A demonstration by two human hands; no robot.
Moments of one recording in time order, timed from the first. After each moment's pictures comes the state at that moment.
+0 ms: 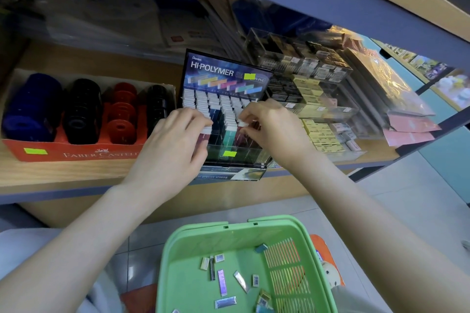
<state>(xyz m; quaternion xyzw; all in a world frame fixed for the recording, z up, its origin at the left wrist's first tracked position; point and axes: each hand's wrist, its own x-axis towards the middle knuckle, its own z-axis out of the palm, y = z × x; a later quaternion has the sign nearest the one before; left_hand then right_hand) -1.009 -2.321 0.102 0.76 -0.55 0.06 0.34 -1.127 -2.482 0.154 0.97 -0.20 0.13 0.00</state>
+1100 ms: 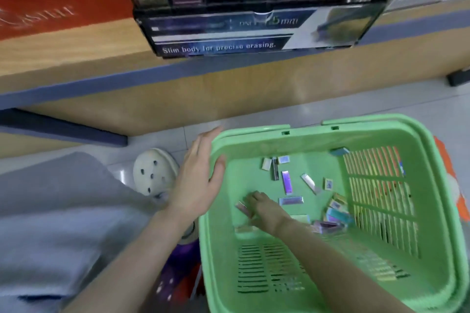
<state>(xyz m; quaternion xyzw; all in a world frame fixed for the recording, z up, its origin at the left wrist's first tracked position) -1.091 -2.263 -0.103 0.83 -0.41 -0.25 0.30 -1.263 -2.332 -0.262 0.85 -0.20 -0.33 -0.36</state>
